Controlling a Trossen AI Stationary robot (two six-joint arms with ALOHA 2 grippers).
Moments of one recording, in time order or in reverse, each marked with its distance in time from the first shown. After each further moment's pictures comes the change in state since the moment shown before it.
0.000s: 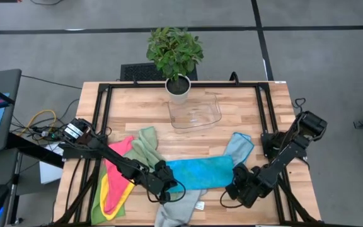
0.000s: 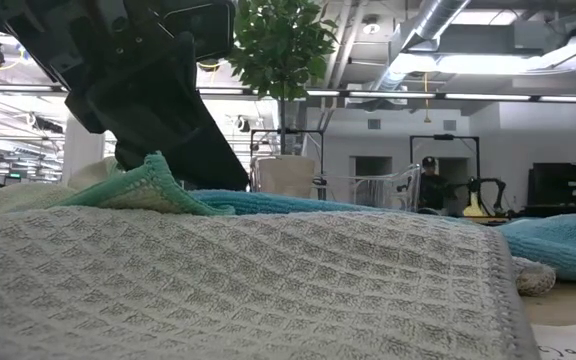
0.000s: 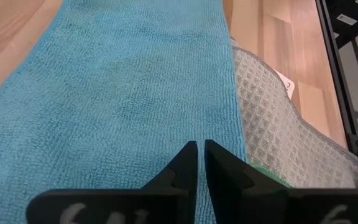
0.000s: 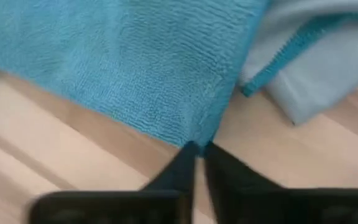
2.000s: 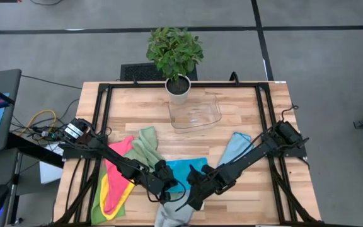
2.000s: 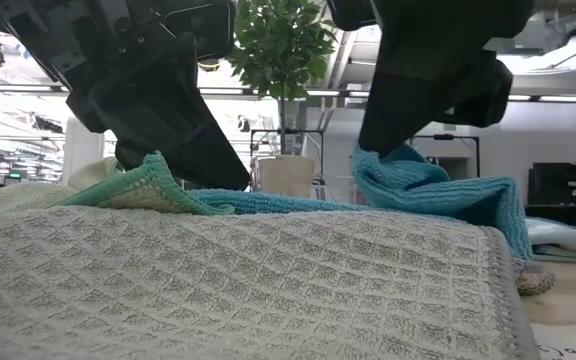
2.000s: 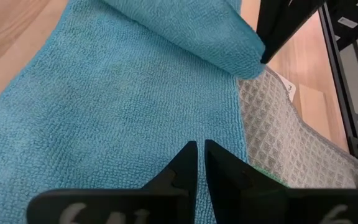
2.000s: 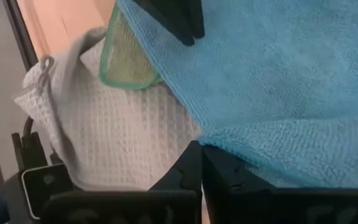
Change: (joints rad) left arm 0.000 0.000 0.000 0.001 -0.008 -0.006; right arm -0.317 0.319 0.523 0.222 -0.037 -0.841
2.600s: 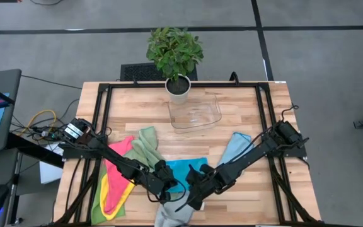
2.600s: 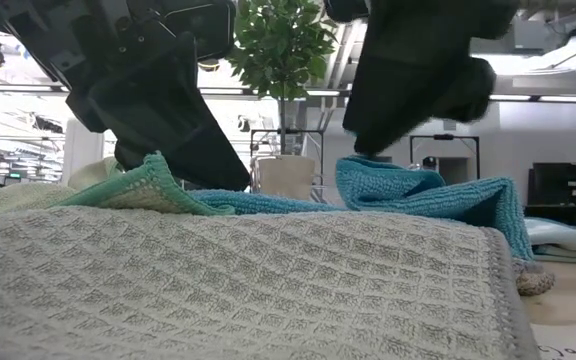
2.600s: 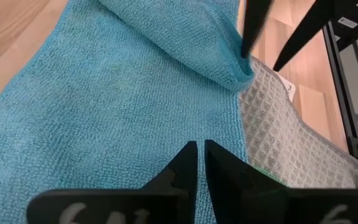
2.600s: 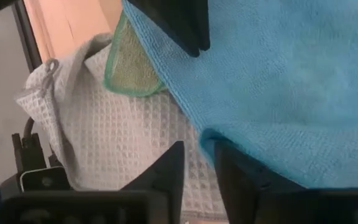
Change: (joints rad) left arm 0.000 0.000 0.000 0.001 0.000 -0.001; right arm -0.013 -0.004 0.000 0.015 0.018 -0.062
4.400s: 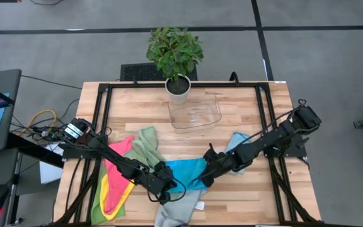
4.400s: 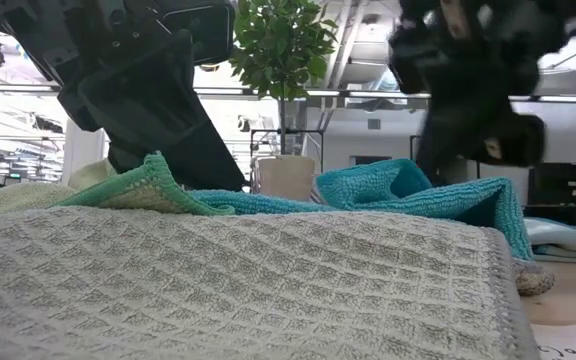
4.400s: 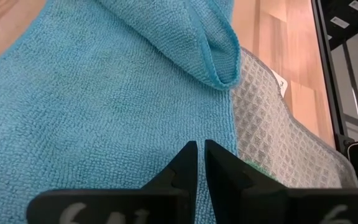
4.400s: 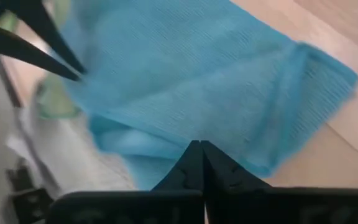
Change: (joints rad) left arm 0.001 0.000 0.000 -0.001 0.040 -0.041; right arm -0.095 -0.323 -0.501 0.277 -0.054 0.241
